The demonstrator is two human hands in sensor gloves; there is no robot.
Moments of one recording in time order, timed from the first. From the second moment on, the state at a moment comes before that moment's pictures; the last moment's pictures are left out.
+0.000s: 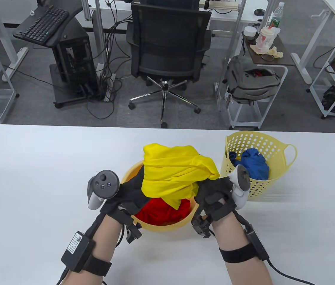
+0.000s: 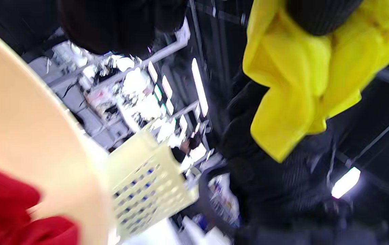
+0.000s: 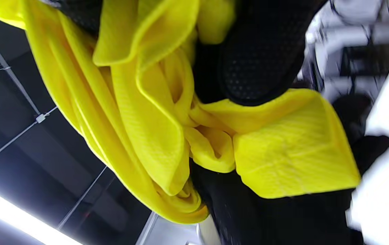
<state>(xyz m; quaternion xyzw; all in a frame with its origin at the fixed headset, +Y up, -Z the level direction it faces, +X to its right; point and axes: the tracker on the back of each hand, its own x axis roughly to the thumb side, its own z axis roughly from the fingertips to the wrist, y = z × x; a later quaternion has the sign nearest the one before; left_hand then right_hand) -0.147 -0.651 -0.360 -0.05 -0.32 0.48 0.82 0.142 -0.621 -0.375 0.28 0.03 0.62 0.74</state>
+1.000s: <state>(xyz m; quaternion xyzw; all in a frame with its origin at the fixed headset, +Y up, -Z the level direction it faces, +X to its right) -0.136 -0.670 -0.363 -0.19 -0.36 0.72 0.57 0.135 -0.637 -0.389 0.29 0.12 0.67 0.68</state>
